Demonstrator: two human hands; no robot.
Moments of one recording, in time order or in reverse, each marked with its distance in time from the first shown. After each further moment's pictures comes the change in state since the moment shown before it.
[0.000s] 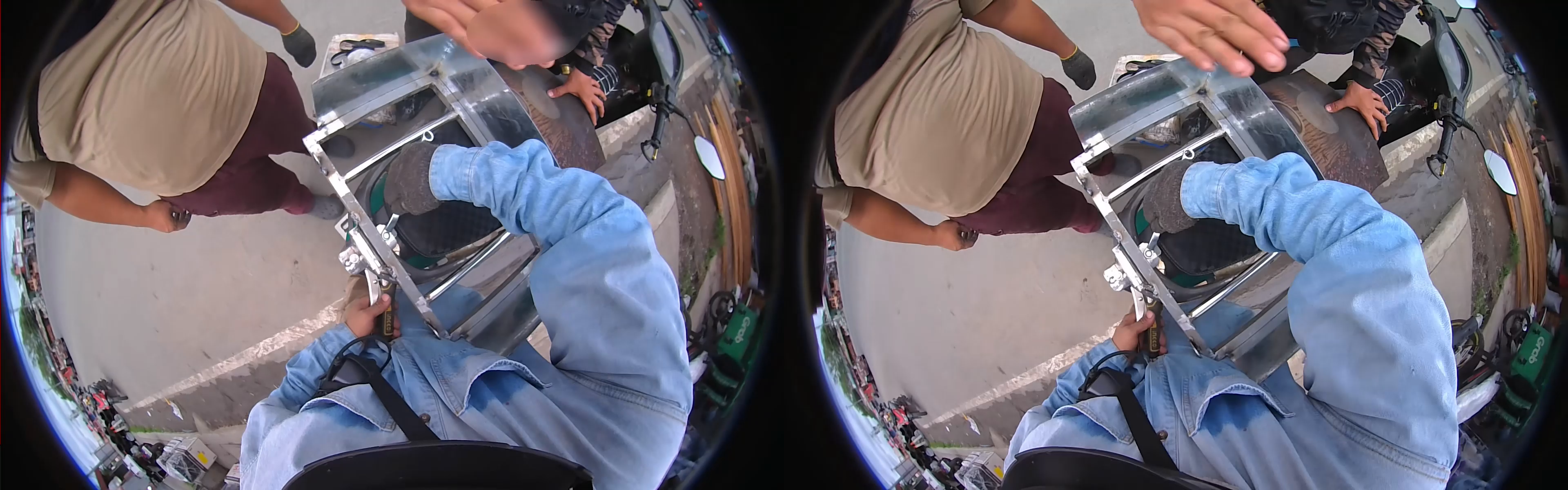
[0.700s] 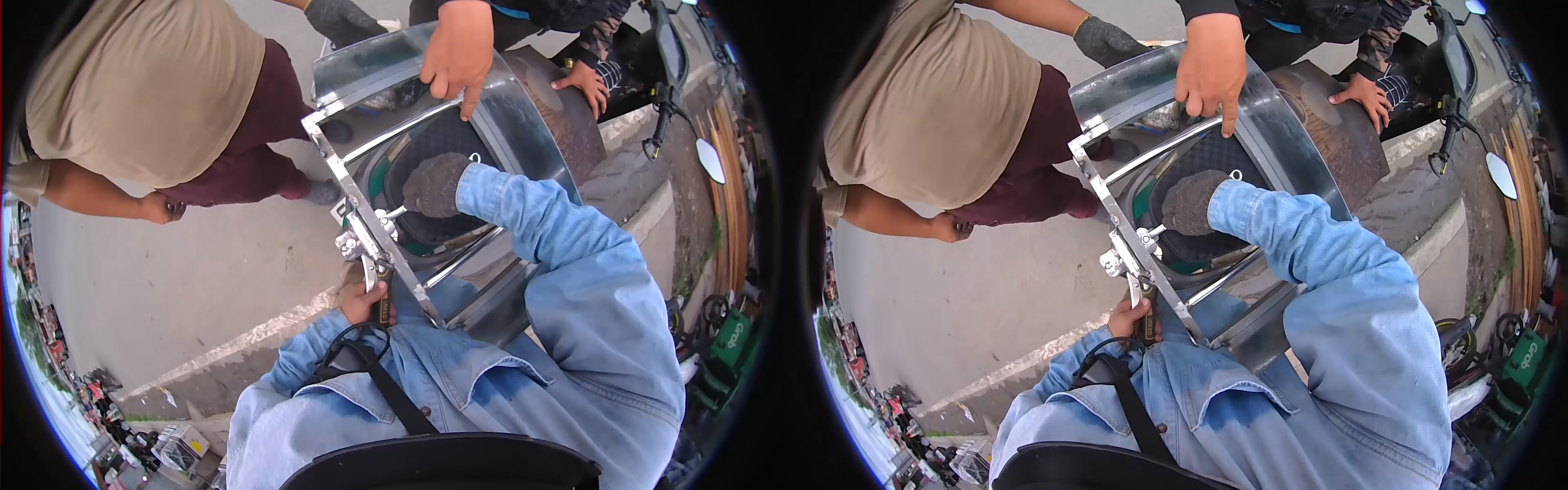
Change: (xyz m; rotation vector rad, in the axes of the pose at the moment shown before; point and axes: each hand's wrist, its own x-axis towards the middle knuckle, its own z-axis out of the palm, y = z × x) left_hand -0.004 0.005 0.003 0.002 0.015 0.005; right_hand -0.024 -0.016 0.035 0.347 0.045 0.234
